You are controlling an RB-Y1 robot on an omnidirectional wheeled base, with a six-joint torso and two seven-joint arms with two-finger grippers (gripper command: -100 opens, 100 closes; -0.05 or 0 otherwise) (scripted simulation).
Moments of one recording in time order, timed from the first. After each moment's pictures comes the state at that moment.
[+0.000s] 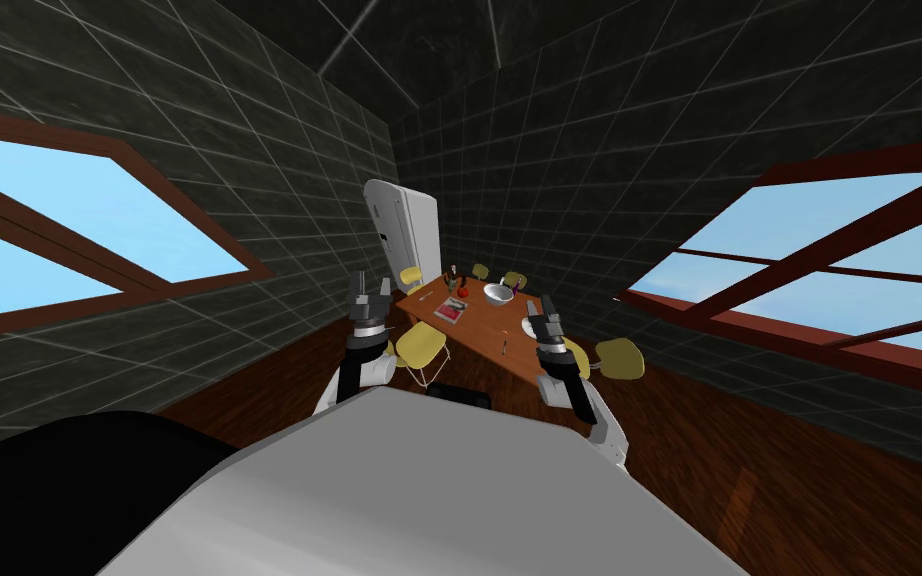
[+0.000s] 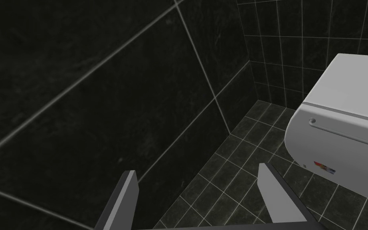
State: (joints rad) left arm 0.48 -0.04 0.07 -2.26 -0.03 -0.65 0.15; right arm 0.30 -0.32 0.03 -2.01 0.05 -0.55 -0.11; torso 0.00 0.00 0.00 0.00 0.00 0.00
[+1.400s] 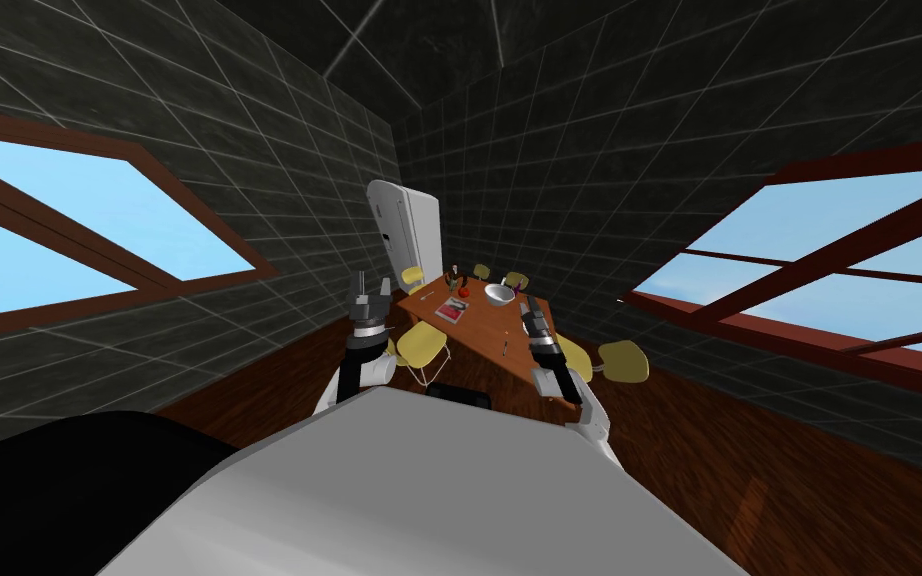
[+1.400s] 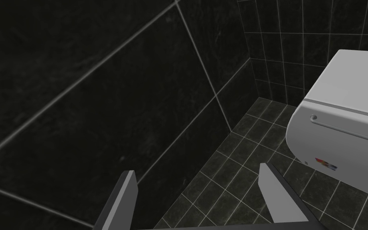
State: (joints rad) left arm 0.48 -0.04 0.07 -2.26 -0.03 -0.65 0.15; right arm 0.21 -0.34 0.07 -1.89 0.04 -0.45 -0.04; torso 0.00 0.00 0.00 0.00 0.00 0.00
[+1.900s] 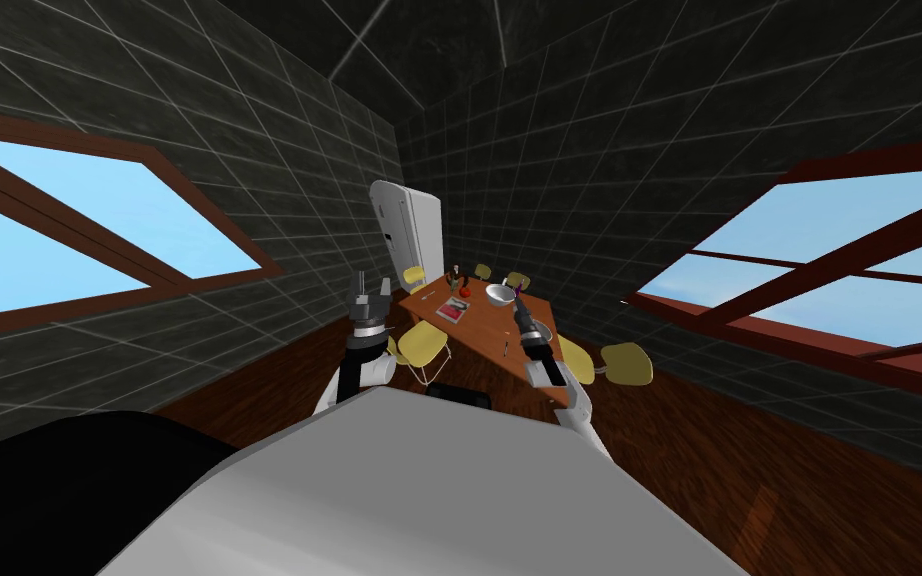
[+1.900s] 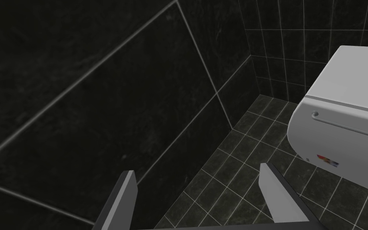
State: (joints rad) left arm 0.48 -0.04 0.07 -2.26 -0.03 -0.65 0.15; right arm 0.13 -0.33 0.11 -1.78 0.03 -0.30 0.06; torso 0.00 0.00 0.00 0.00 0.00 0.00
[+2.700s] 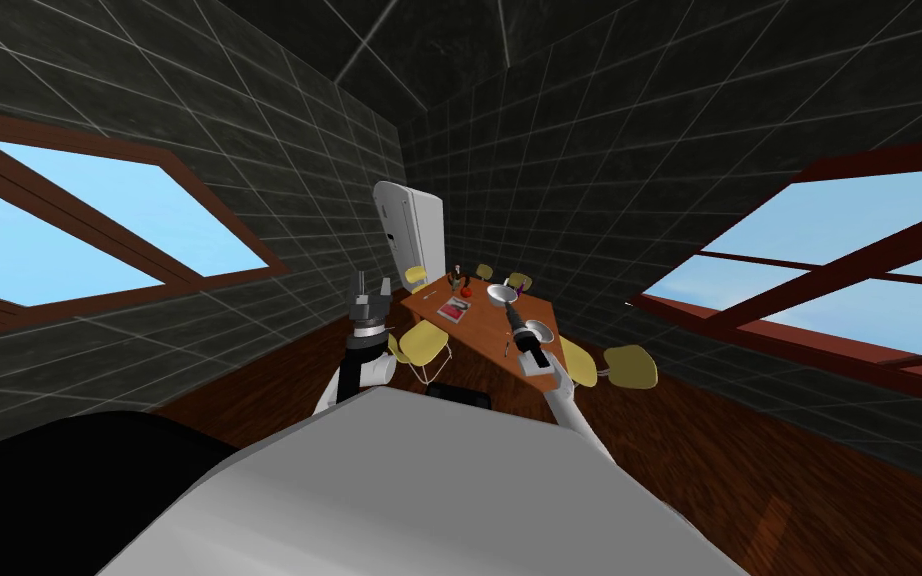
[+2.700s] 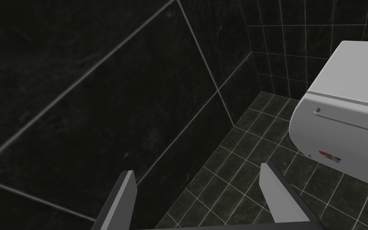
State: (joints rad) left arm 0.48 -0.04 0.07 -2.26 -0.03 -0.65 0.15; right arm -0.01 -0.34 0.16 -1.58 0.02 -0.12 0.17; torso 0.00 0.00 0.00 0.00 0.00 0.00
